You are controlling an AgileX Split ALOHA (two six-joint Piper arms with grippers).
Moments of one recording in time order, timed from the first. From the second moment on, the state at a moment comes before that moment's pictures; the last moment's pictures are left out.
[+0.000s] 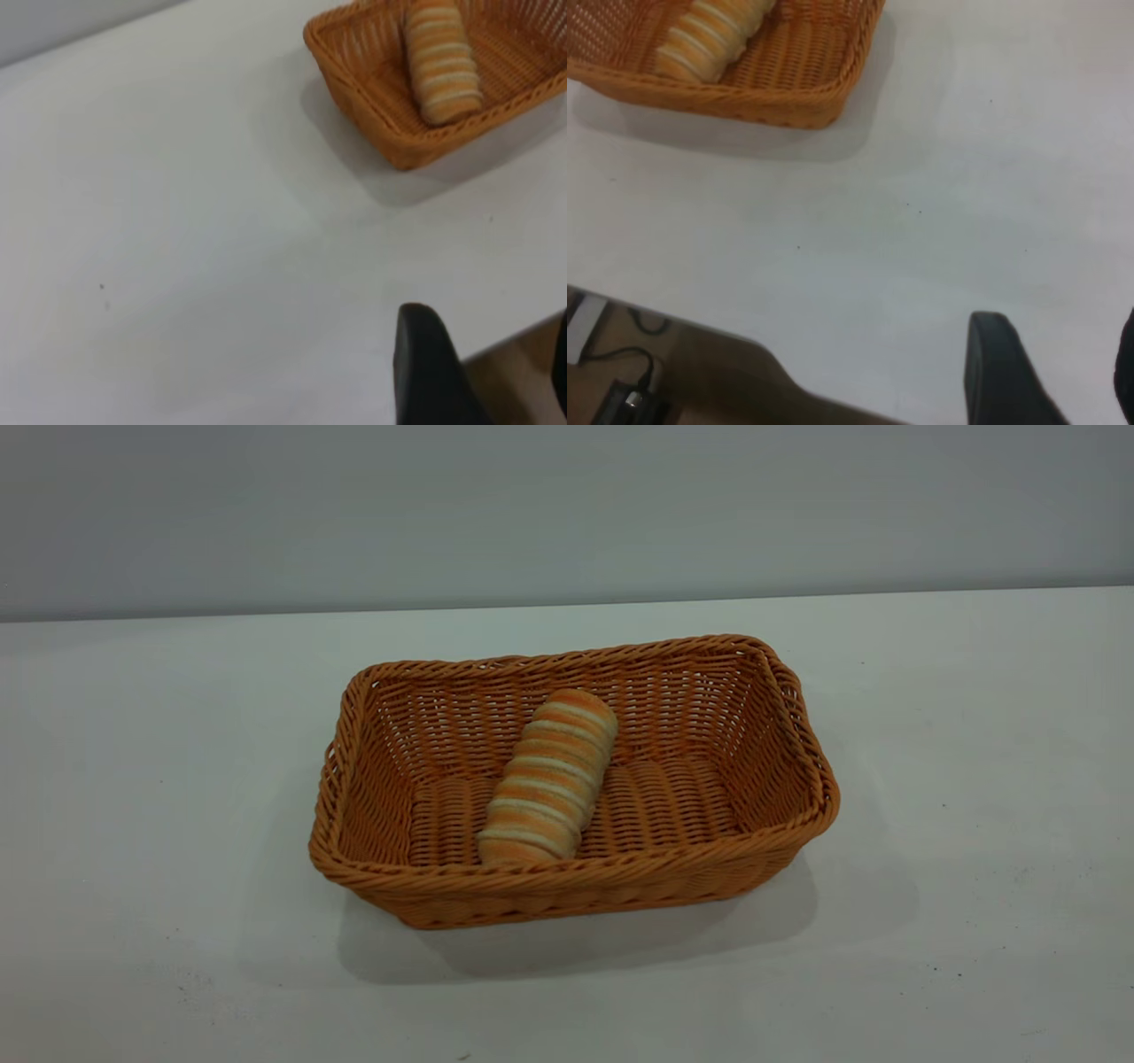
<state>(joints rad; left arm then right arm) -0.26 -0.02 -0.58 -0.07 1.16 0.16 0.16 0.09 -0.48 0.16 1.12 -0.10</state>
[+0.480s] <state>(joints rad) -0.26 -0.02 -0.49 -0.07 1.15 0.16 0.16 0.09 -0.48 0.16 1.12 -0.14</state>
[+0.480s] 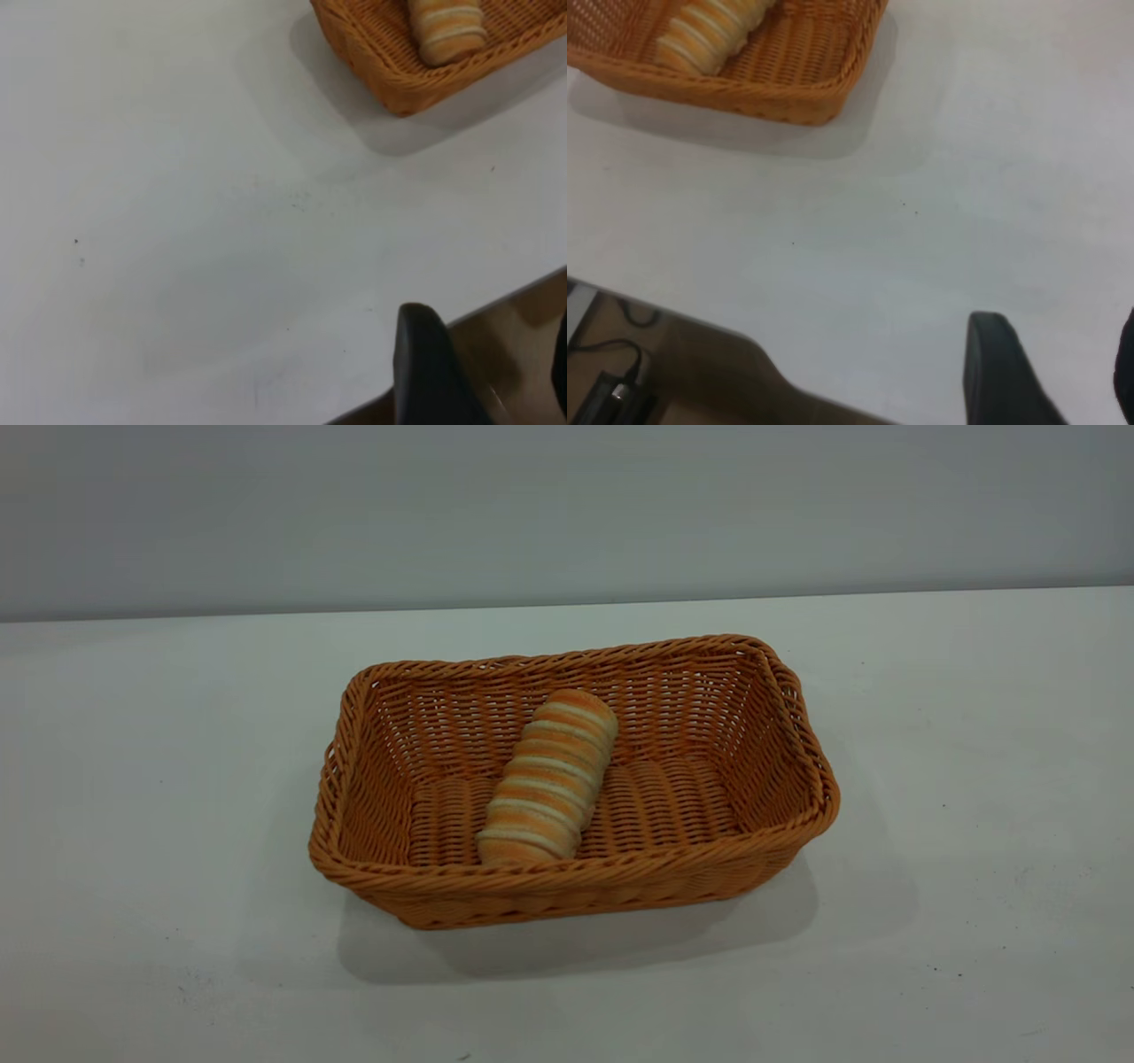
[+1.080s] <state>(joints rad) -0.26 -0.02 -0.49 -0.05 1.14 0.16 0.16 0.09 -0.48 0.16 1.12 -0.15</state>
